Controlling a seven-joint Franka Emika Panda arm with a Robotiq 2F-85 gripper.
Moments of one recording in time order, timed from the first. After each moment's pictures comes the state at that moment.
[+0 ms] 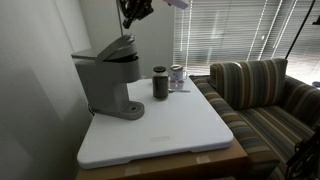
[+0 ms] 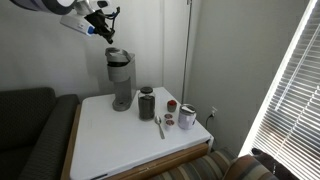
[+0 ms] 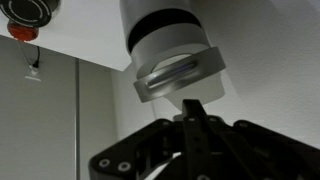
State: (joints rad) arm 0.21 0.37 0.09 -1.82 0.08 2.93 0.16
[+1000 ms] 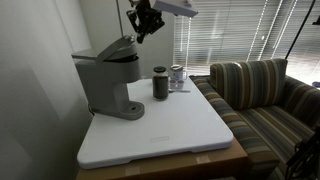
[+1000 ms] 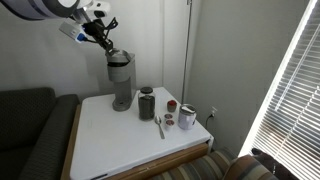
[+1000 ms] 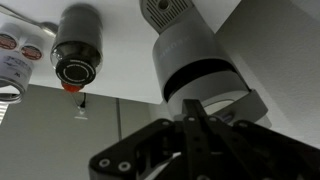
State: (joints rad) arm 0.34 0.37 -0.07 -1.86 -0.06 2.80 0.48
